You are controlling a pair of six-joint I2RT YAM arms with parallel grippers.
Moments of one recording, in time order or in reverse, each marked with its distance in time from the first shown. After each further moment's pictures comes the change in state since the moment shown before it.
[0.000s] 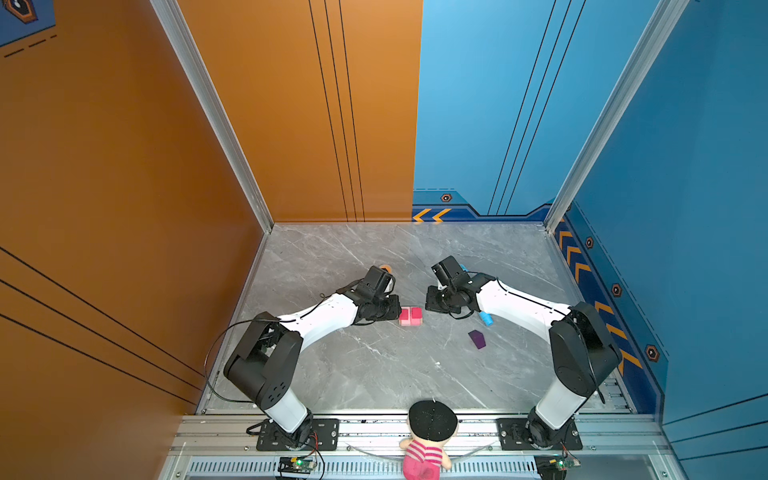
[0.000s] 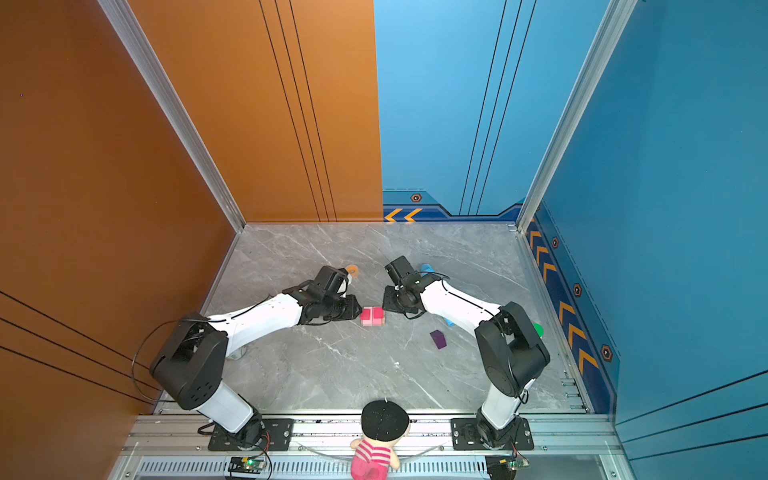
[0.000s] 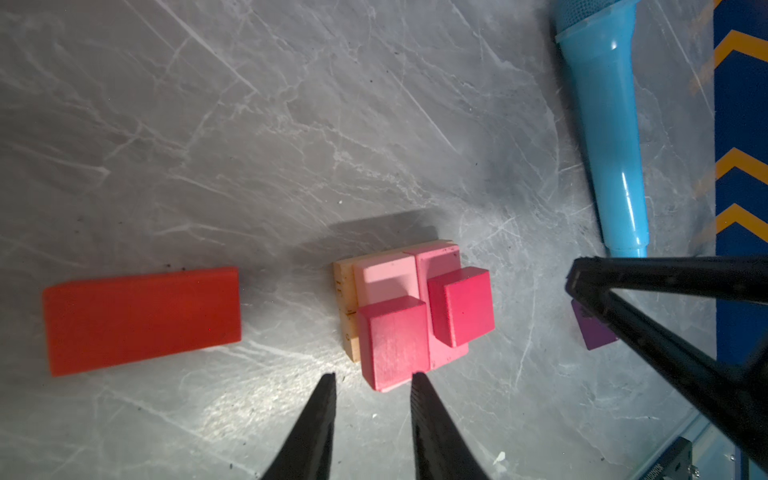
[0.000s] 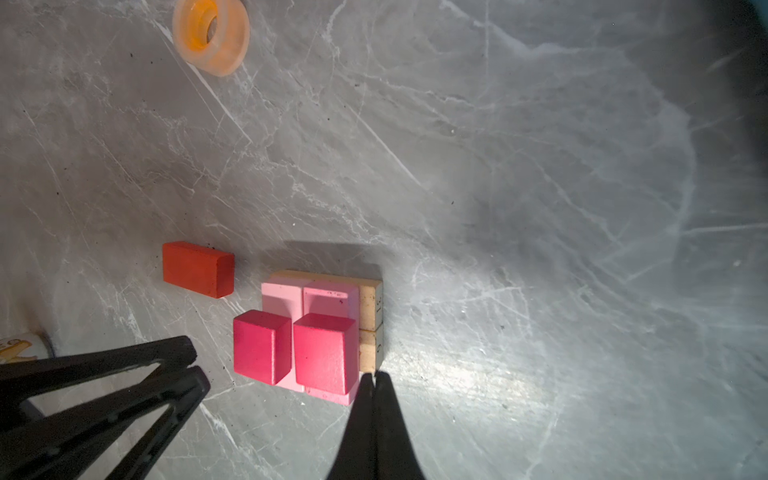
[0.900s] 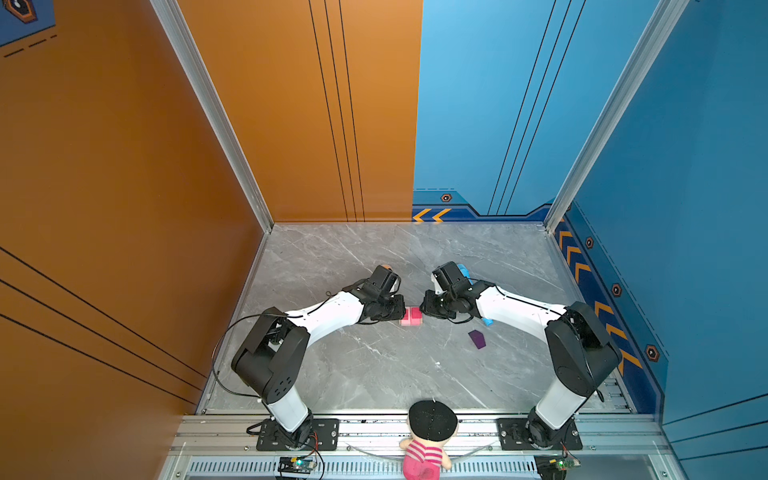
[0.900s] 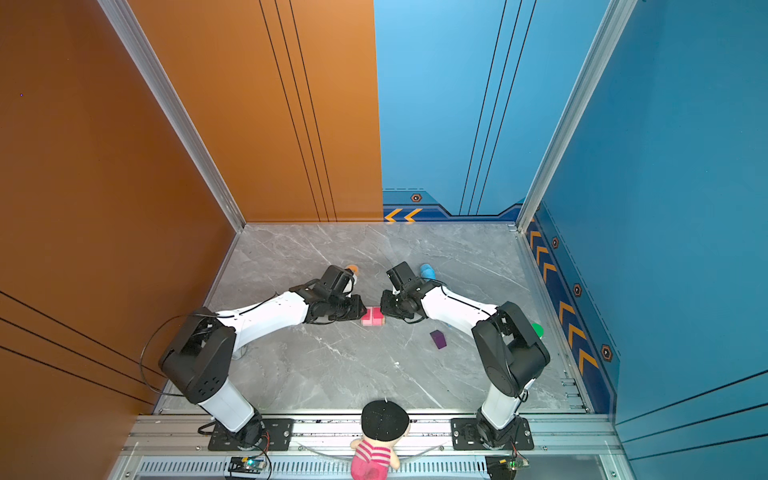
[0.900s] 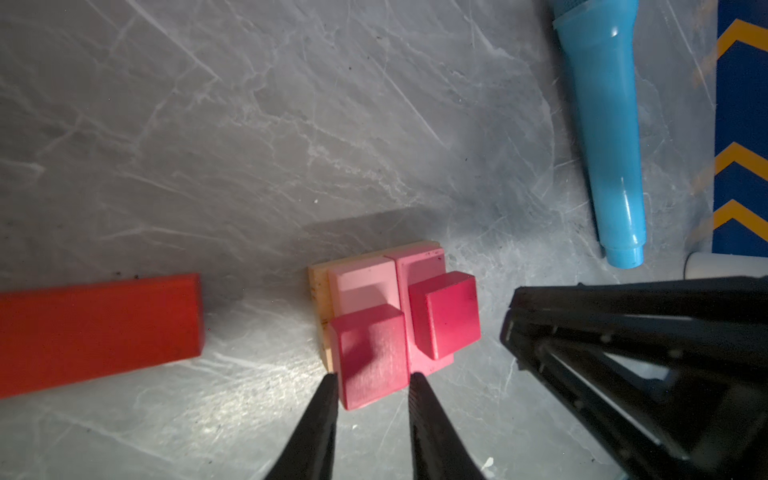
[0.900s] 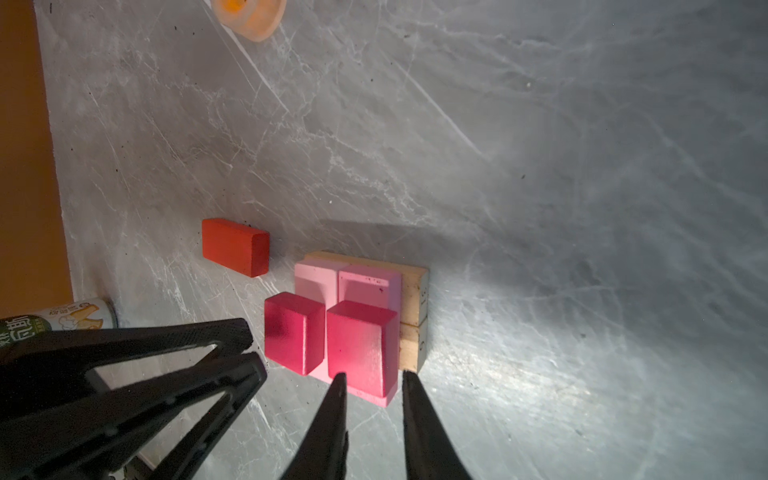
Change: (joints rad) left arm -0.020 0.045 0.044 -0.008 0.007 -0.024; right arm 0.000 0.000 -0.082 0.139 -0.120 0.035
